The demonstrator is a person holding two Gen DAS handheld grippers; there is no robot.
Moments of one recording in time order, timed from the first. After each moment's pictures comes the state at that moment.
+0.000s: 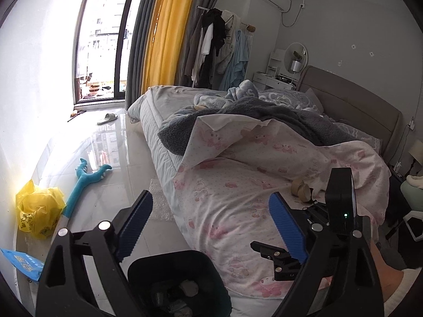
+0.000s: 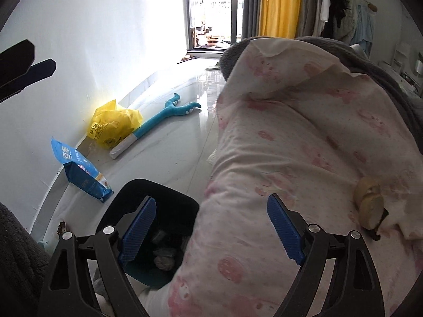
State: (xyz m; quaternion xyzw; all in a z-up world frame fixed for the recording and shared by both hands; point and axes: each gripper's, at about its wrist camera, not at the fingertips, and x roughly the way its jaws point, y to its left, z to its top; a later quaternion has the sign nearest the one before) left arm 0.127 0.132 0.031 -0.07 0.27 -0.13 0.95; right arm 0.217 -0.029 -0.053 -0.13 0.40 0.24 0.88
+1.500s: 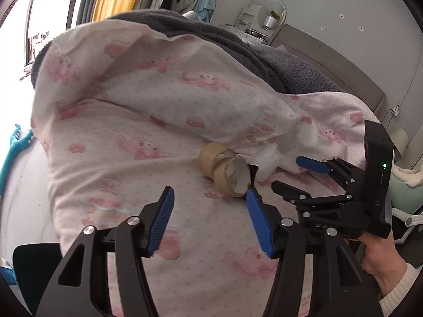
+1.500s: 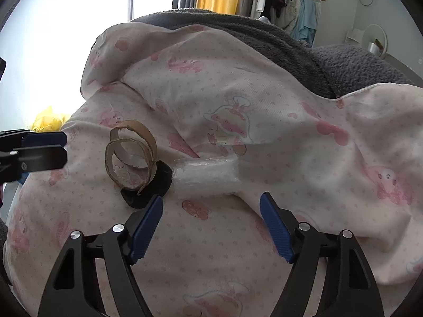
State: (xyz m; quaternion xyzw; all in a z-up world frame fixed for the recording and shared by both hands) left arm 0.242 -0.095 -0.073 -0.09 0.39 -0.23 0.89; right arm 0.287 -0.271 -0.070 -0.14 0.38 0.13 0.90
